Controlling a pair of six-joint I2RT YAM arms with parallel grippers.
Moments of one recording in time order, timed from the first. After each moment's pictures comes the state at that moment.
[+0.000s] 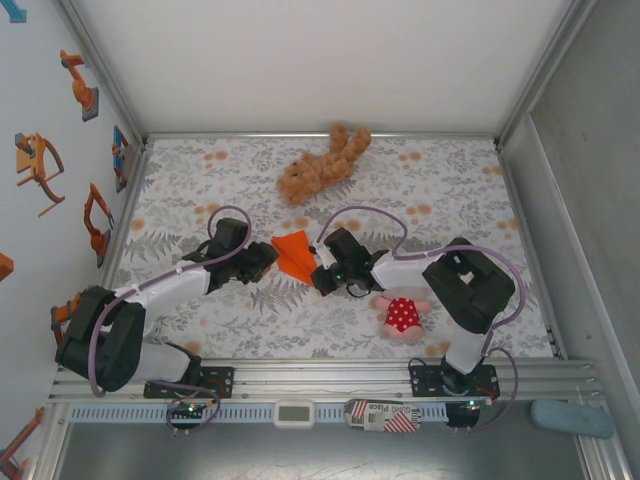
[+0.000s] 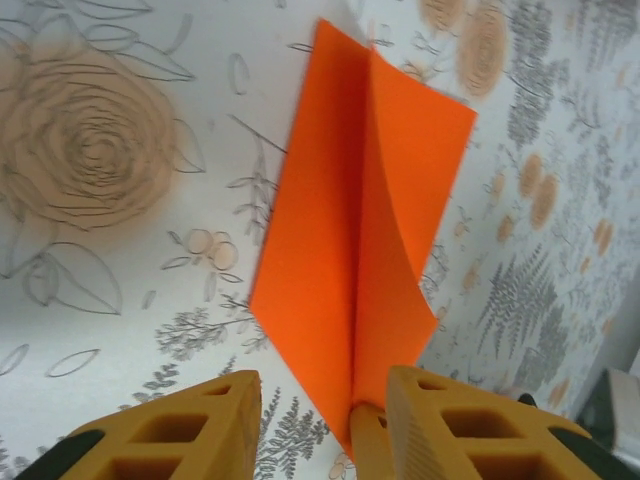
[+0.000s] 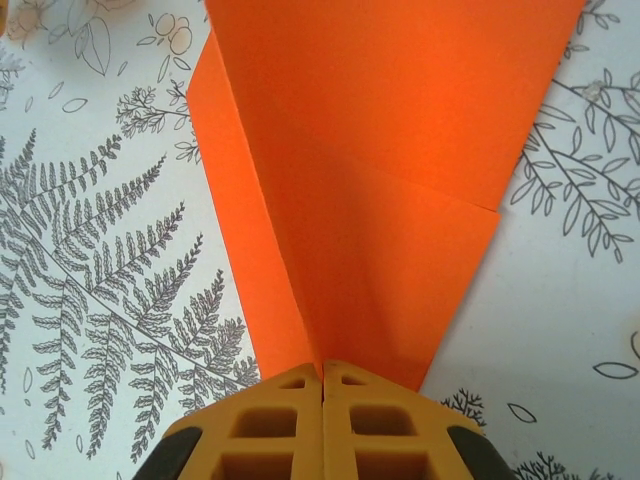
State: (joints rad) left arm -0.52 1.34 0.61 -0.14 0.23 -1.17; right arm 0.81 1.79 0.83 0.06 -0.30 0.27
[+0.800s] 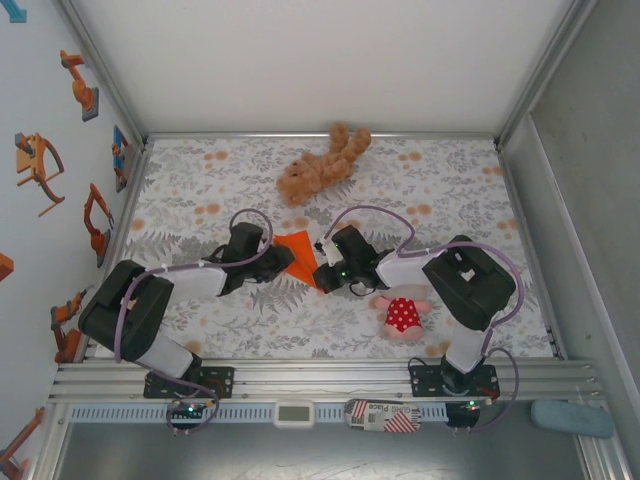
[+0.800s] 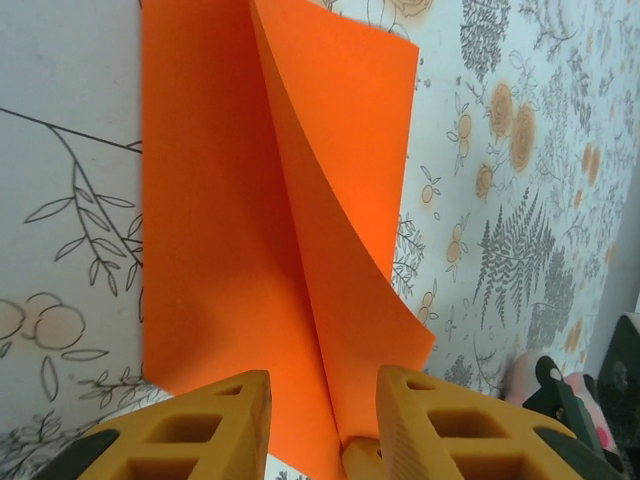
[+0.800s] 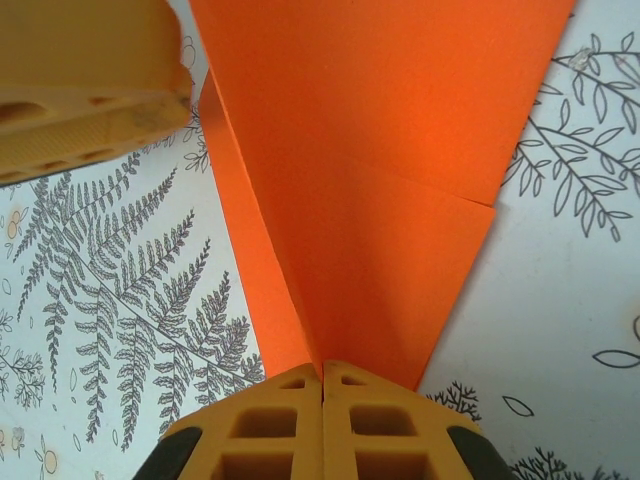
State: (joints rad) left arm -0.58 1.54 0.57 0.18 0.30 -1.06; right arm 0.76 1.80 0.80 0.12 -0.41 0.34
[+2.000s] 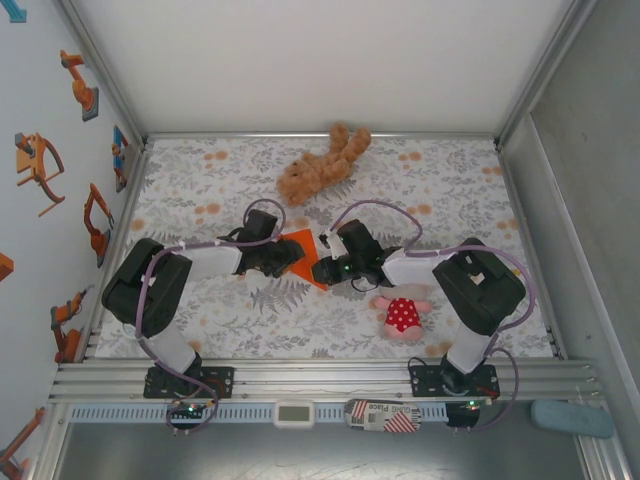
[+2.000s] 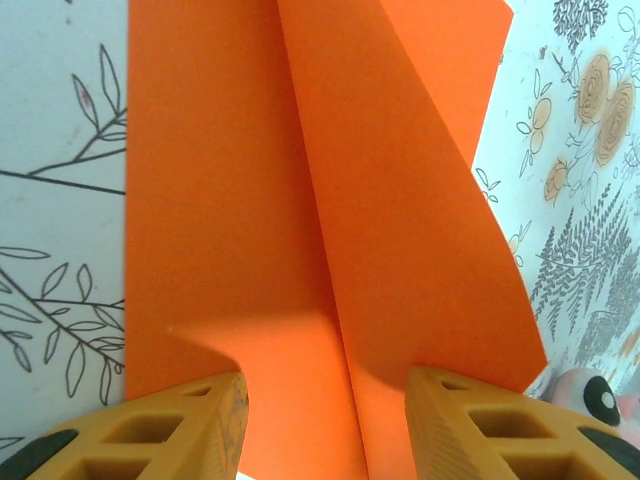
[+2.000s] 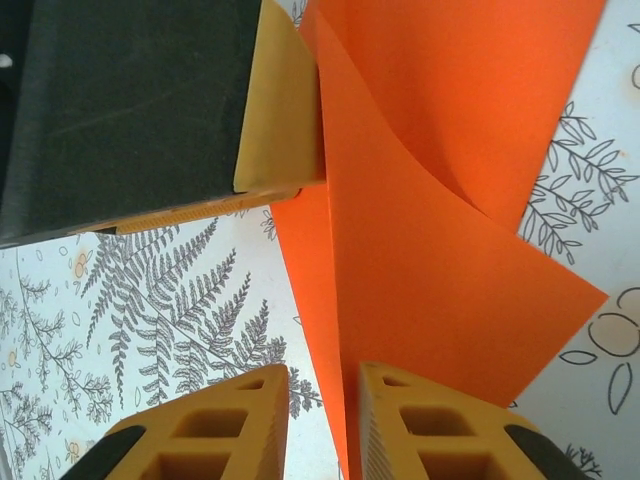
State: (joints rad) left arm -0.59 1.70 0.80 -0.08 0.31 -1.04; right arm 0.73 1.74 0.80 0.12 -0.44 0.42
